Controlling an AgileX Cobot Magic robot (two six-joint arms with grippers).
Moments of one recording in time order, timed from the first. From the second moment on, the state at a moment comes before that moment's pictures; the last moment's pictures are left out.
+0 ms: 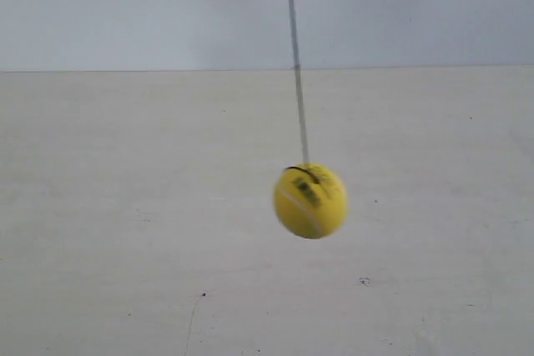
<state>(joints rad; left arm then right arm) 0.08 0.06 -0.10 0.64 -0.47 -1.13 0.04 0.01 -0.06 -0.18 -0.37 0.61</state>
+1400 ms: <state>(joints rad) -0.20 1.33 -0.23 0.96 -1.15 -0.59 0.23 1.18 -0.23 -1.01 -1.09 0.71</state>
